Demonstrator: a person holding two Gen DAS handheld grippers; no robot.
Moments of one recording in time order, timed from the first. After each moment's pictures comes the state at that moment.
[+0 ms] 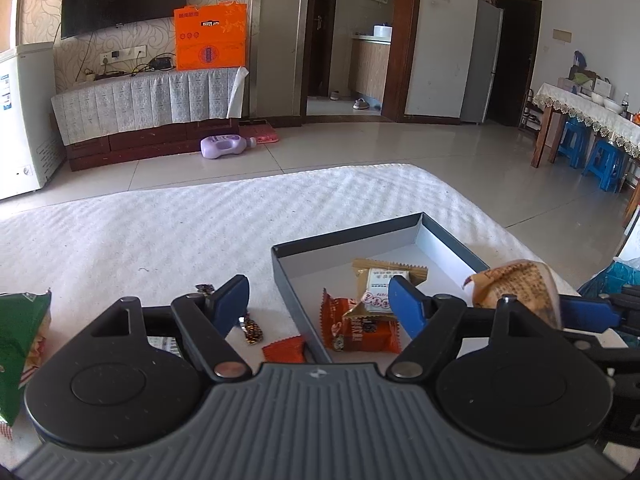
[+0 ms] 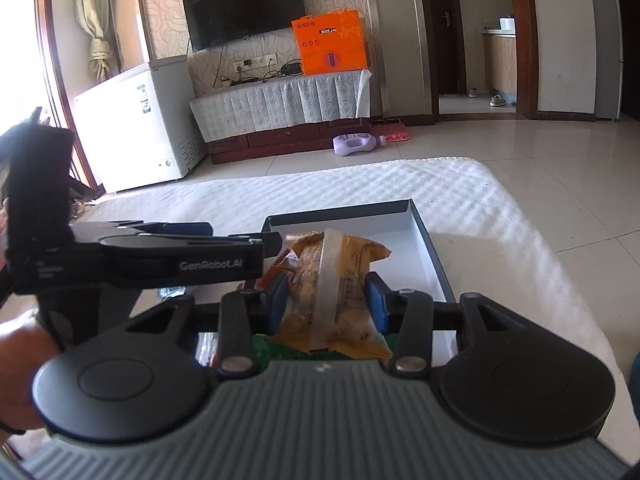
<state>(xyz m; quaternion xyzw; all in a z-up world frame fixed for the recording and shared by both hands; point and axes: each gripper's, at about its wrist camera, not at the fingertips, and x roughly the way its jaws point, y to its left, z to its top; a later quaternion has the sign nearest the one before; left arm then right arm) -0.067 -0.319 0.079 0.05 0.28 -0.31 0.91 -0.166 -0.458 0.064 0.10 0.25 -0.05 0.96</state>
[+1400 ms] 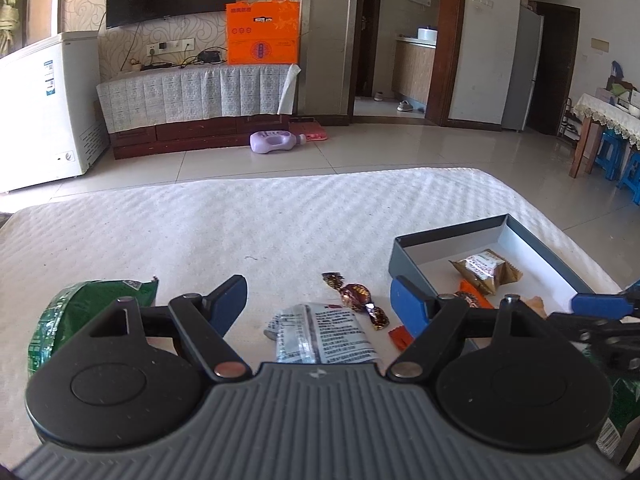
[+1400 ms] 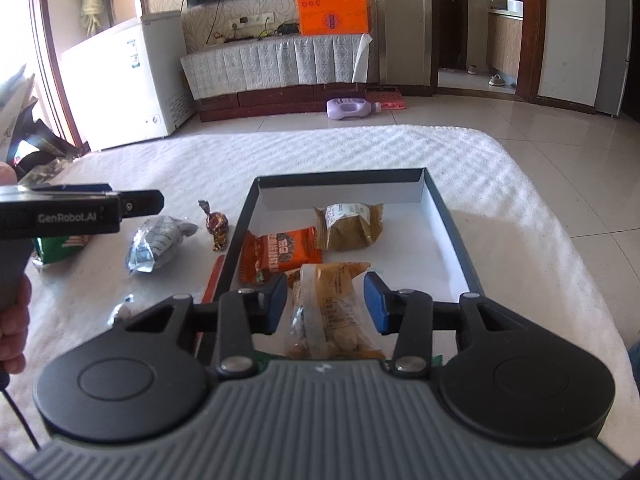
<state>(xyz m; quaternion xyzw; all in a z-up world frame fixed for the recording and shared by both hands) -0.036 -0.242 0.078 0.04 0.28 -0.24 0.93 -0.138 -0.451 0.048 0.07 0.29 -0.07 0.95</state>
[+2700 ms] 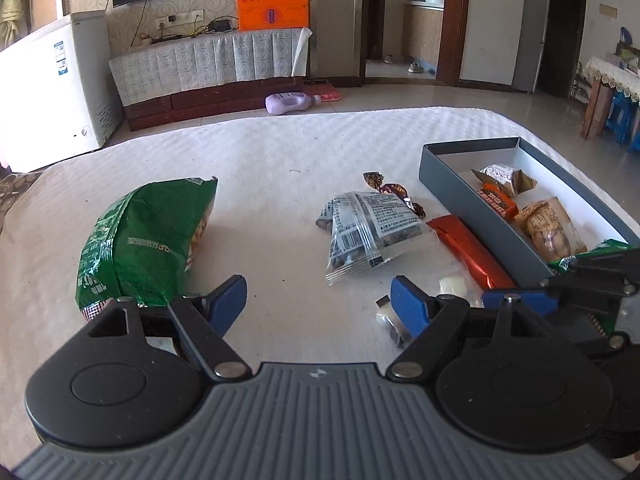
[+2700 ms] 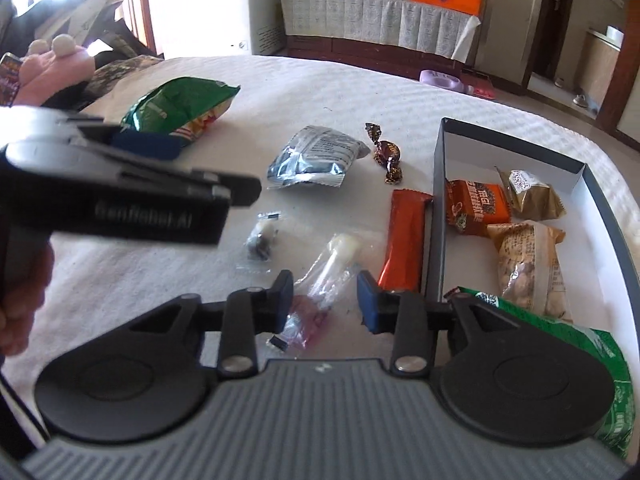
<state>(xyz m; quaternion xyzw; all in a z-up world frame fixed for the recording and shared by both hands) -0.084 -0.188 0.047 0.08 0.33 -0.22 0.91 -0.110 -0.330 0.011 -0.03 0.37 0.05 0.93</state>
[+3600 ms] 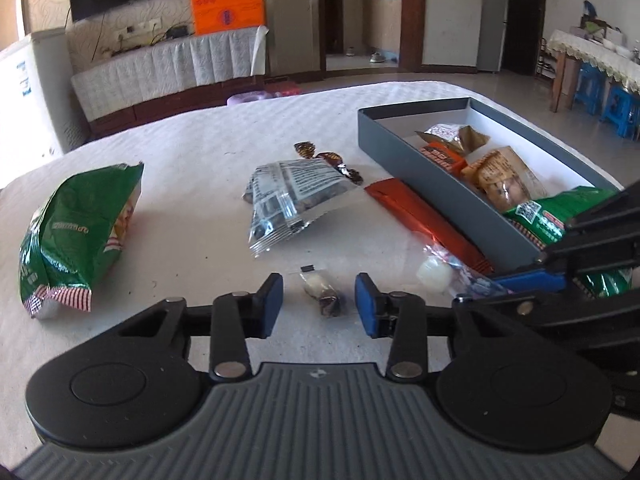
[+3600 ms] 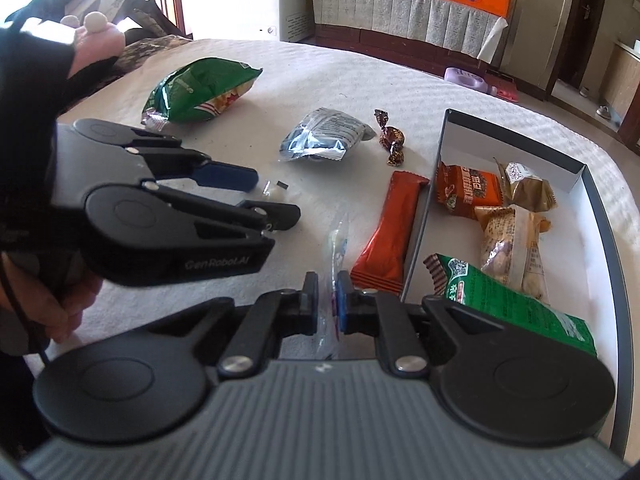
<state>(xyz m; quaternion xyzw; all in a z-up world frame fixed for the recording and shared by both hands) -0.105 -0.224 0.017 0.11 0.32 -0.28 0.90 -0.135 -0.347 0.019 -0.06 0.39 0.10 0.92</state>
